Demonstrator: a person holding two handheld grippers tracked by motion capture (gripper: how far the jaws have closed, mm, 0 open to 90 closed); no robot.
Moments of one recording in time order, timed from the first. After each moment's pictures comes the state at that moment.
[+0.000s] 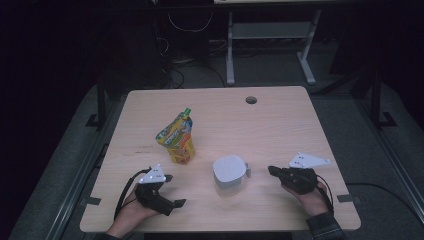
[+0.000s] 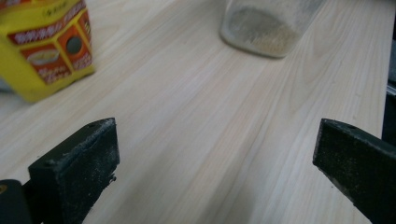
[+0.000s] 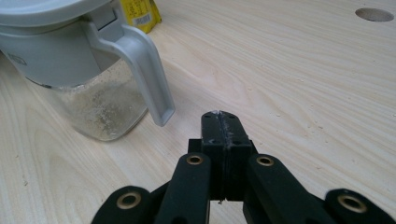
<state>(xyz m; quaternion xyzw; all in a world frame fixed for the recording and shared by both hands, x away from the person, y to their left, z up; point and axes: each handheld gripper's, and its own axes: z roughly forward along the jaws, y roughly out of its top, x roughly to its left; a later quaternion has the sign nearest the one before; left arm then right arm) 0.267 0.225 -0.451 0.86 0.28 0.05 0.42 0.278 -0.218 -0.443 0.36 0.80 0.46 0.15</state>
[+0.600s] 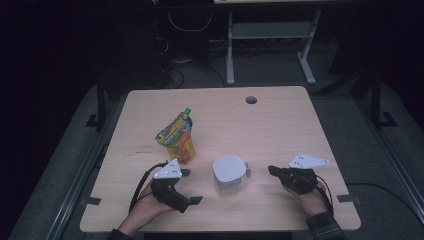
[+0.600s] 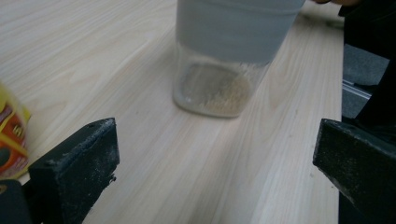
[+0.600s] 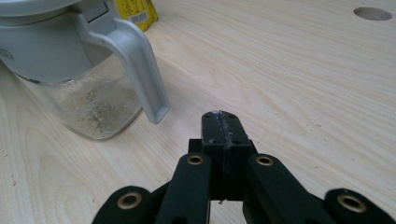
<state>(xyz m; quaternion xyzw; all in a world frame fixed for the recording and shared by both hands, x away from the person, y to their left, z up) 0.274 0.181 -0.430 0.86 0.22 0.04 0.46 0.280 -0.219 -0.450 0.36 0.80 0.46 0.15</state>
